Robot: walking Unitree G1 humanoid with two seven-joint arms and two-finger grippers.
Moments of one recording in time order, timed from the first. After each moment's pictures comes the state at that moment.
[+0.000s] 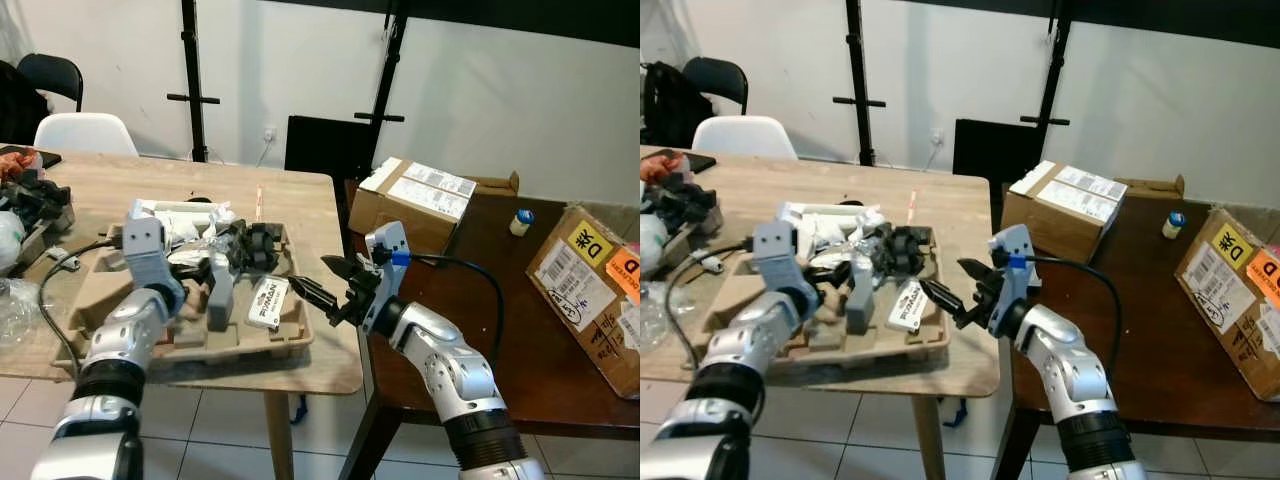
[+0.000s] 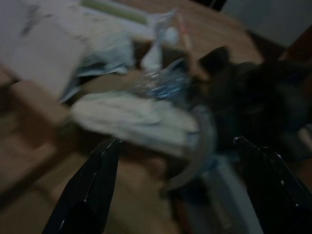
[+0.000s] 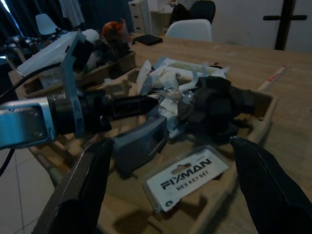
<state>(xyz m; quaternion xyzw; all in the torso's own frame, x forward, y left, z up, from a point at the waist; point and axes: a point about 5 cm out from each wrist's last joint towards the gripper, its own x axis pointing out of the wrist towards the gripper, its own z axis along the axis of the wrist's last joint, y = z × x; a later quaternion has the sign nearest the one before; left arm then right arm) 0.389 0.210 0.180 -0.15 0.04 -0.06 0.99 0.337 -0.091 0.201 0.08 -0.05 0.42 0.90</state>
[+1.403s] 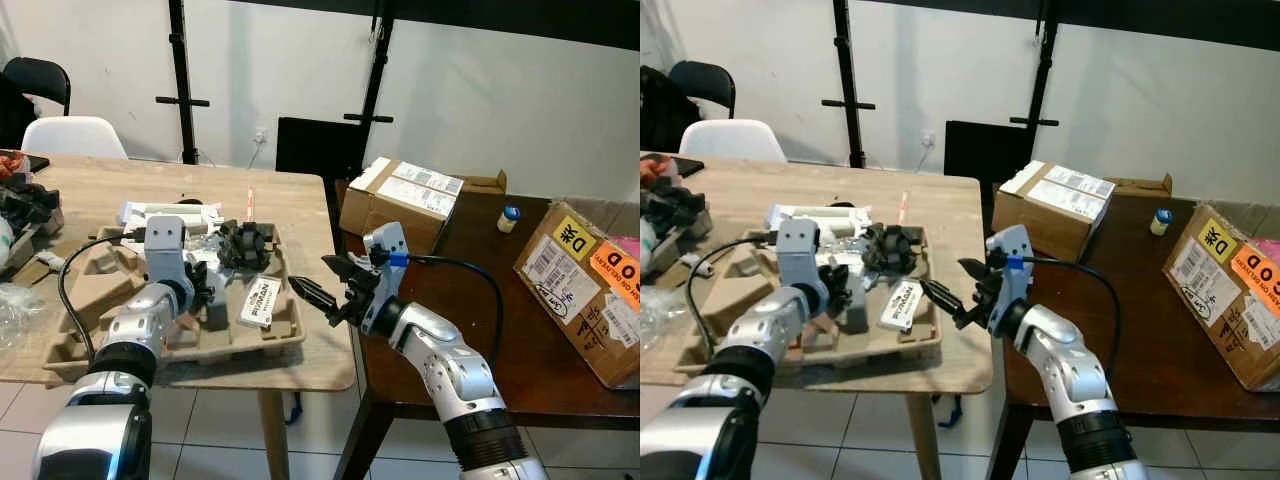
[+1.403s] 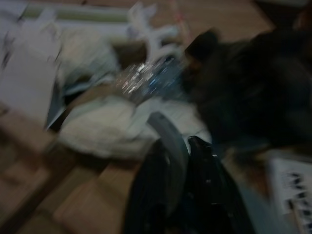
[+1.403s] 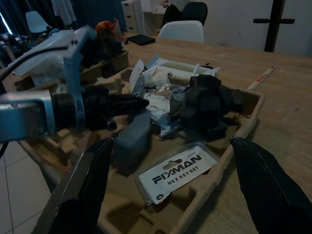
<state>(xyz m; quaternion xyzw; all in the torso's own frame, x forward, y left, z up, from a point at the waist) 0.398 0.207 0.183 -0.03 0.06 -0.07 1.00 0.338 -0.094 0.201 0.07 -0.05 0.41 0.91</state>
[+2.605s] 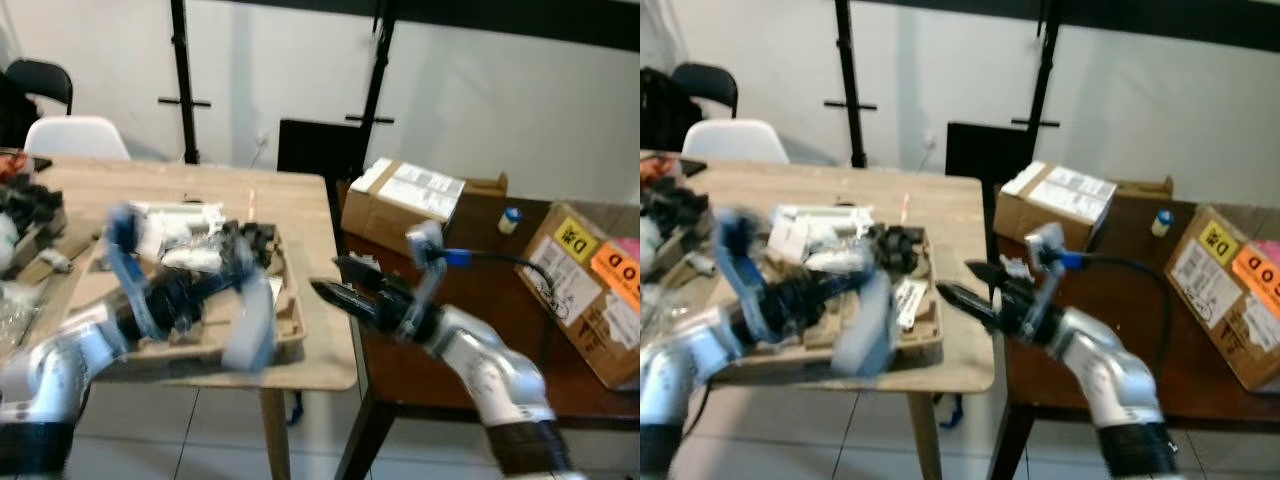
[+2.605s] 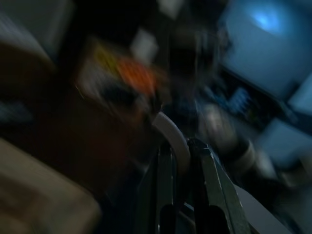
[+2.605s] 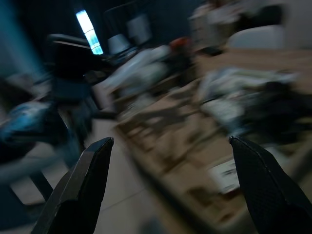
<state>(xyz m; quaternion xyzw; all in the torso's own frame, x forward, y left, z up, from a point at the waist) 0.265 0.168 0.206 -0.21 0.05 -0.65 0.72 0.302 -0.132 0.208 0.14 -0.04 0.56 0.82</state>
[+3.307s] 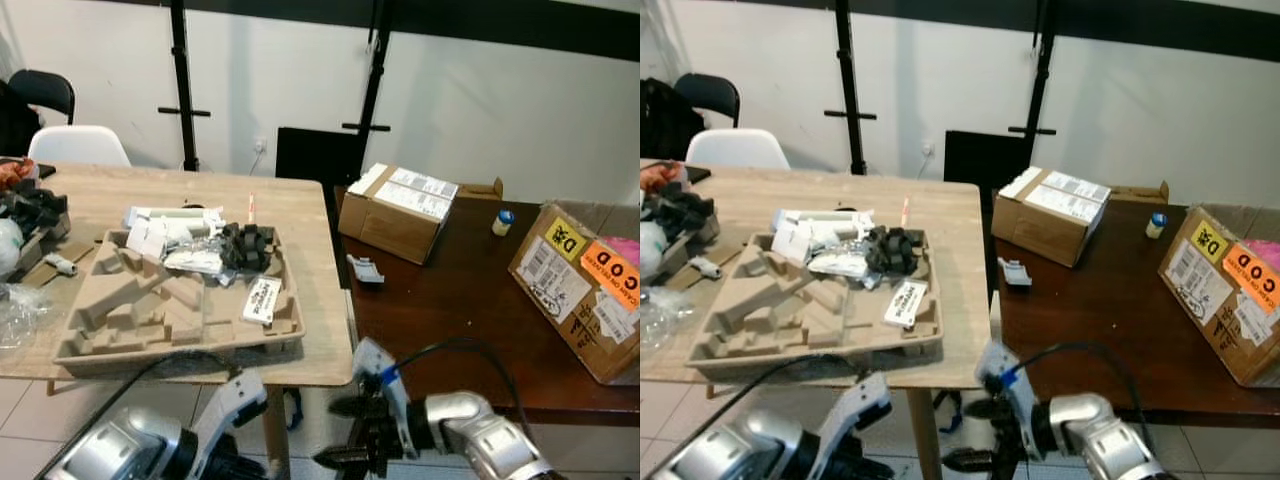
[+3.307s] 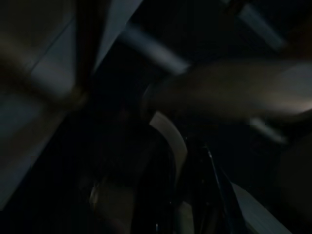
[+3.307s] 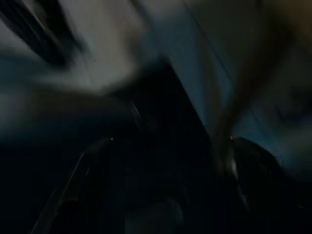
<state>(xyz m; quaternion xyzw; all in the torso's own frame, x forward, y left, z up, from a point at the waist) 0.232 0.165 0.059 0.08 0.42 -0.52 0.74 0.272 -0.132 0.050 -0.13 0.32 0.52 0.79</state>
